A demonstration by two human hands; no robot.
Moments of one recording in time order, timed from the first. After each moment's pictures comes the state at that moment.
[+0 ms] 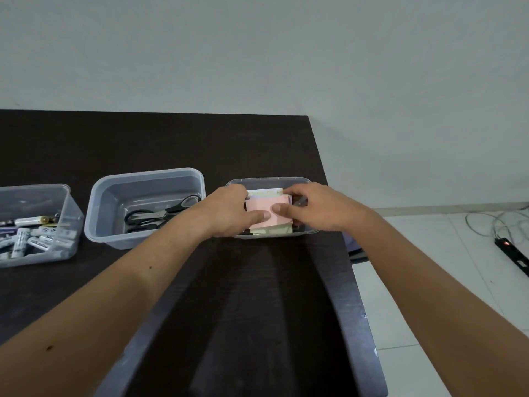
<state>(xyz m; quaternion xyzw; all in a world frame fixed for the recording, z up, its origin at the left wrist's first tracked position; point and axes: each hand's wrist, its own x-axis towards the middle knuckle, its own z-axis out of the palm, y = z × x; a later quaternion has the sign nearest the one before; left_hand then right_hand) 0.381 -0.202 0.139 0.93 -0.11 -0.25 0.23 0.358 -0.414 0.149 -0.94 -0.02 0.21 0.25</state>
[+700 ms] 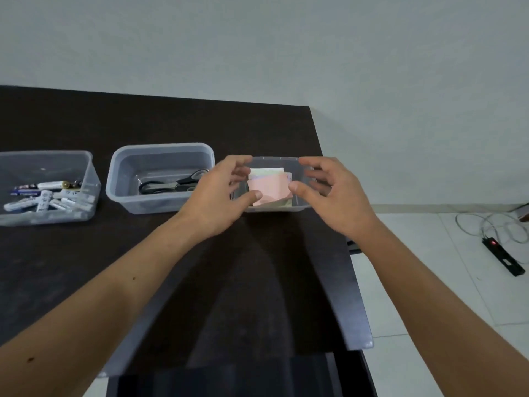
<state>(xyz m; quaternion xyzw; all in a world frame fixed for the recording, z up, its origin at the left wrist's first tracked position) 0.308 -0.170 0.137 0.84 -0.12 -0.08 0.52 0.280 -0.406 0.157 -0.90 0.02 -0.02 0.44</state>
